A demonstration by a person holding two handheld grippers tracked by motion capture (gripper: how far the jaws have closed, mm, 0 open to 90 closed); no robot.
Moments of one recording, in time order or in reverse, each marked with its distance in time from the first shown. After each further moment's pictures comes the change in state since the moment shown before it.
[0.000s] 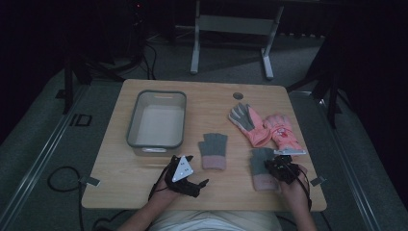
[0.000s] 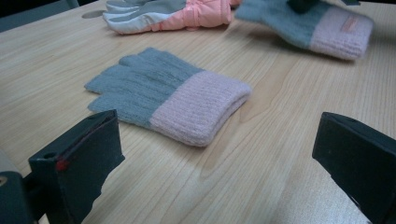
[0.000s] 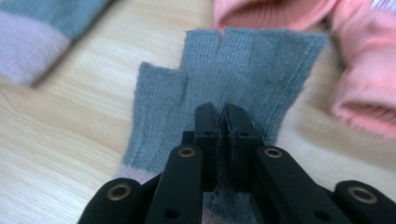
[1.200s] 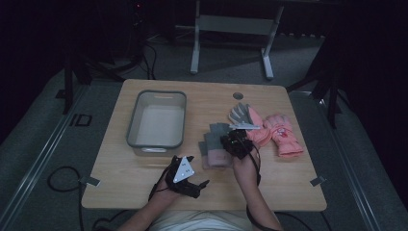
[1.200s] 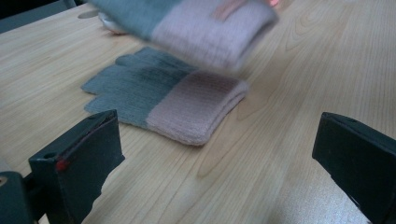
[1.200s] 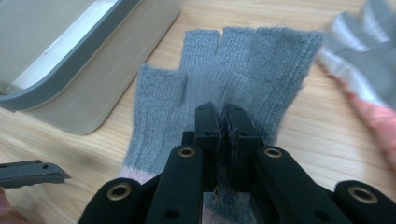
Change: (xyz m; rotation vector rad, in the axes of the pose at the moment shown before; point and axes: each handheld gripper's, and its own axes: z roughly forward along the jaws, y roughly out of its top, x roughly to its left) left arm -0.003 0.000 0.001 0.010 0.001 0.028; right arm 0.116 0.100 0.041 -0.109 0.123 0.078
